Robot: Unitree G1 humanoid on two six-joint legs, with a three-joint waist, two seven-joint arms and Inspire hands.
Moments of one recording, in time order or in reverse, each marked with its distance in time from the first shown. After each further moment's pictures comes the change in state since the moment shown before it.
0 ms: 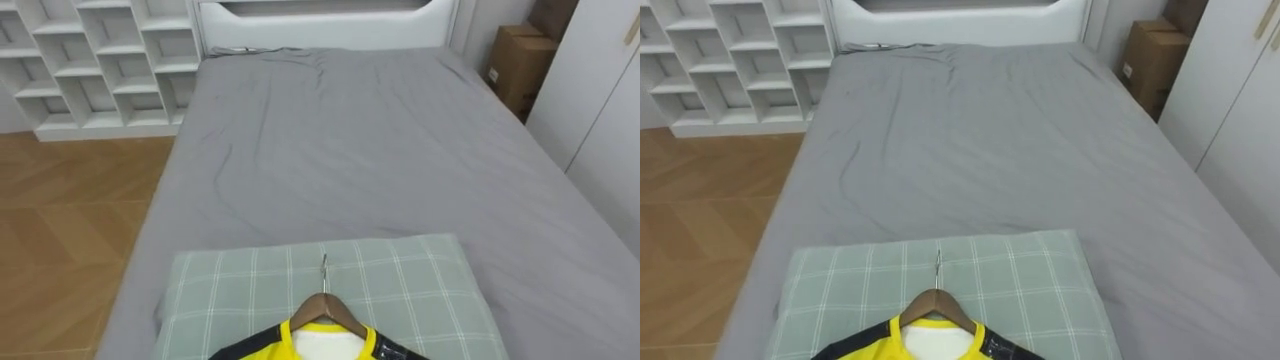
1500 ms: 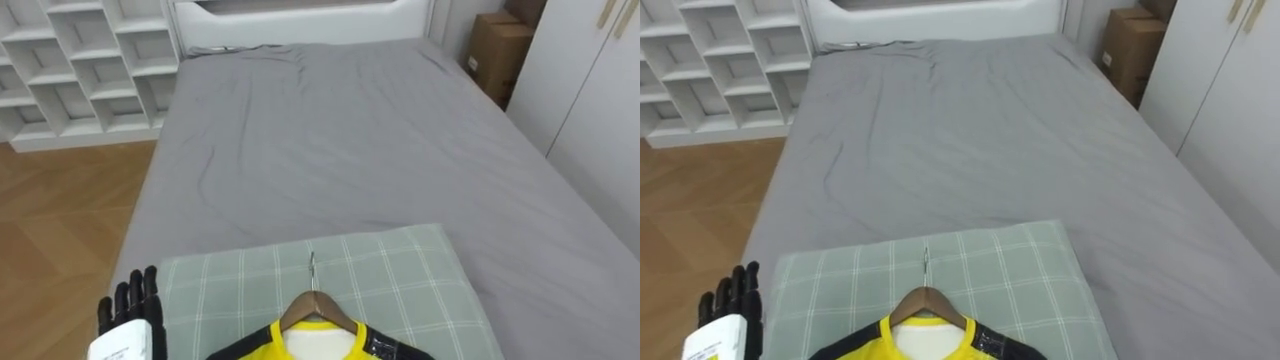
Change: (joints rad) left arm -0.082 0.000 -0.170 -0.024 0.421 0.045 0.008; right arm -0.020 -0.018 0.054 0.089 0.024 0.001 -0.003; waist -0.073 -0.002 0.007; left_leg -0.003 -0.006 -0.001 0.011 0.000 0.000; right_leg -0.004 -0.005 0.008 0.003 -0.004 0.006
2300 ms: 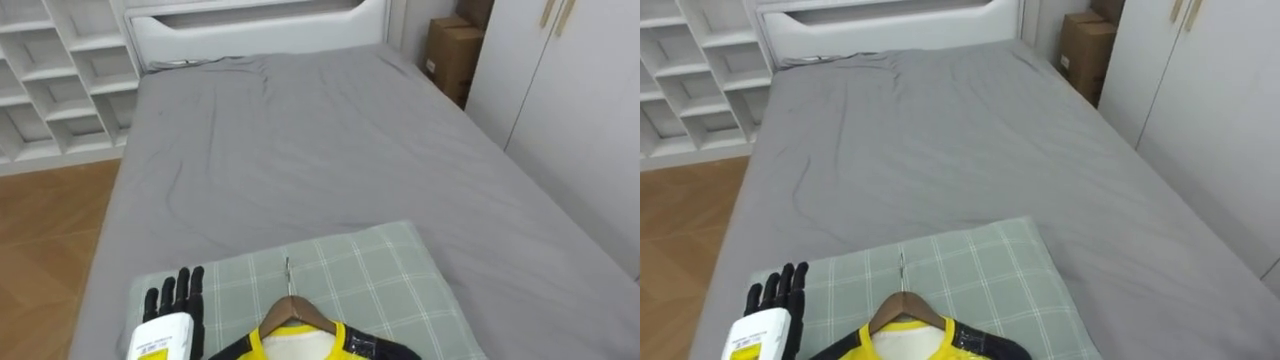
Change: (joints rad) left arm -0.039 -0.001 -0.079 -0.001 0.111 0.066 -0.128; right arm -0.009 -0.013 0.032 -0.002 -0.213 0.072 -0.010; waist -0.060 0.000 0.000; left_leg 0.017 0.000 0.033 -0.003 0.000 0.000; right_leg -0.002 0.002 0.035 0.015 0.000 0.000
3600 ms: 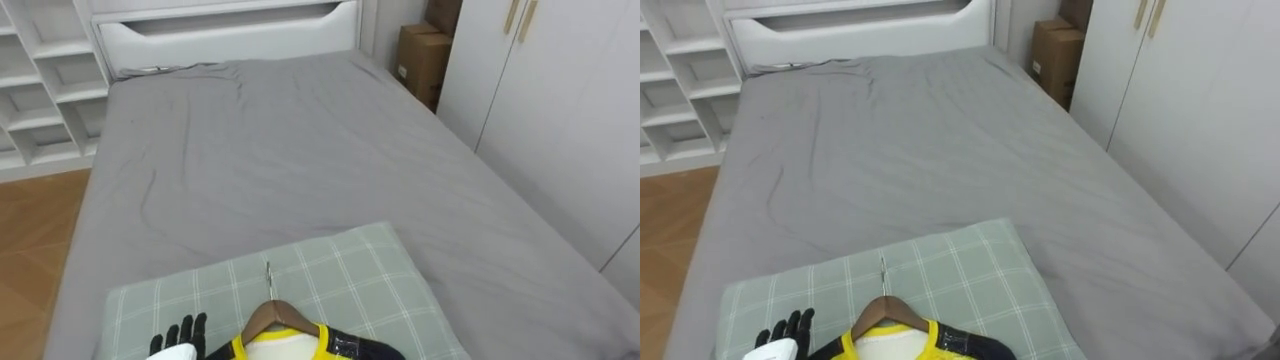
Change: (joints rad) left arm -0.068 -0.012 -0.019 0.197 -0.123 0.037 -0.186; right arm 0.001 0.001 0.002 -0.014 -0.098 0.021 0.002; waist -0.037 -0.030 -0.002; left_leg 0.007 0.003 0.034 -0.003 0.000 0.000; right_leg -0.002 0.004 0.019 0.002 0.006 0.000
